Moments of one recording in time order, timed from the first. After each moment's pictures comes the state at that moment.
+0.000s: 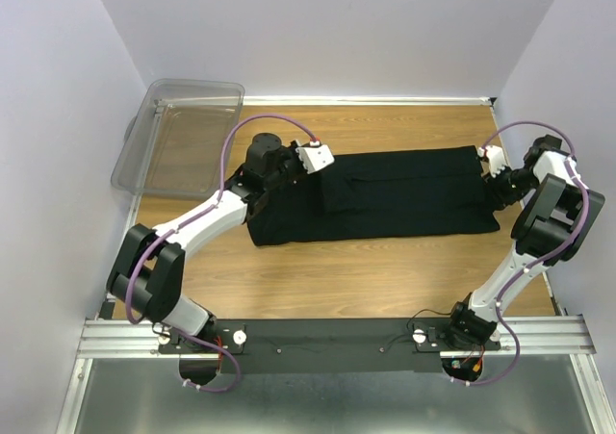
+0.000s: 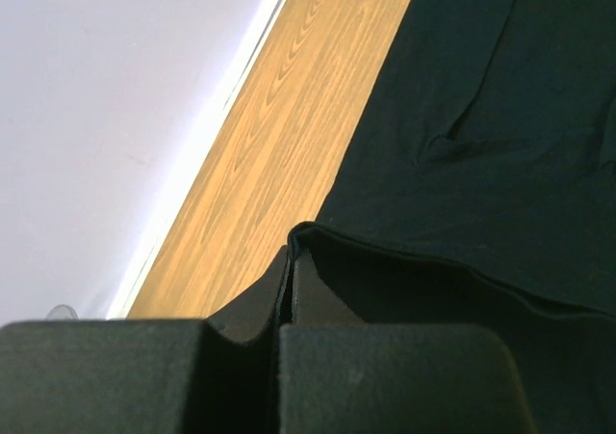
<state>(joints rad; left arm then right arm) -0.54 1.49 0.97 0.24 0.26 0.66 -0.52 1.94 1.42 -0.89 -0.41 -1.18</state>
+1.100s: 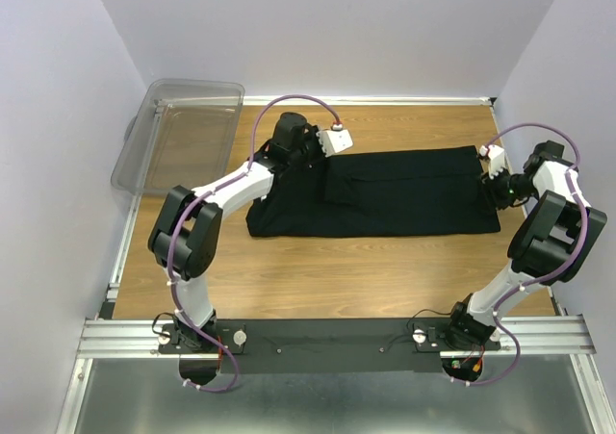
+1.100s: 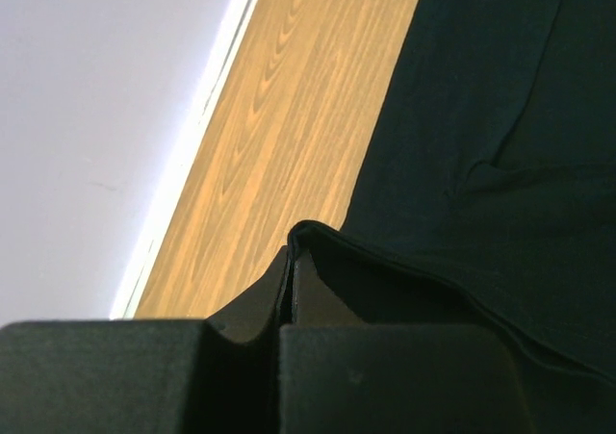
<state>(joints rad) -0.54 1.82 1.30 0.13 0.26 0.72 -0.52 1.76 1.26 -0.88 -0.60 -1.09</state>
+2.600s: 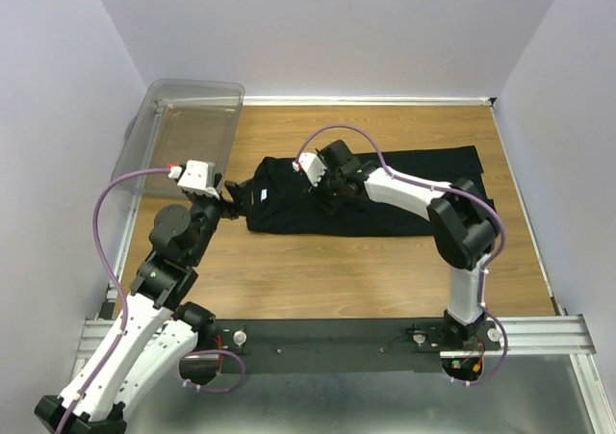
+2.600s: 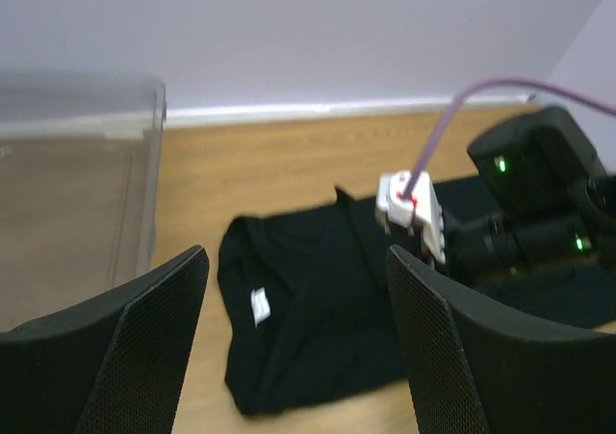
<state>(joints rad) -0.47 0.60 0.69 -0.04 -0.17 -0.15 0.69 1.93 1.36 -0.35 -0.20 -0.39</state>
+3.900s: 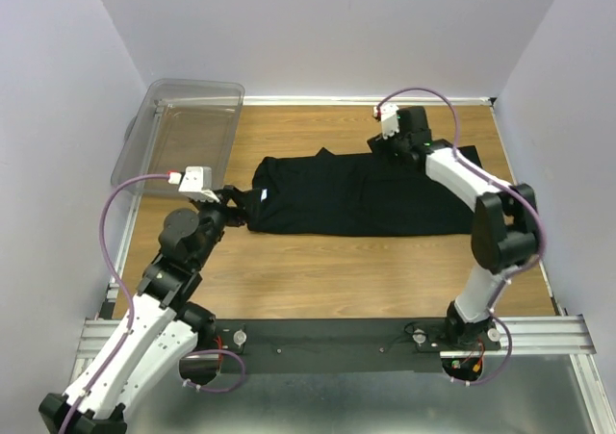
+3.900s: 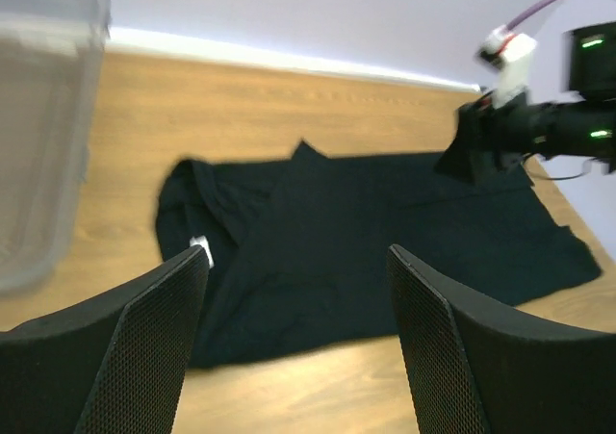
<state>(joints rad) -0.47 0.53 0.58 -0.07 -0.13 -0.37 0.31 1.87 1.35 -0.25 0.10 -0.25</state>
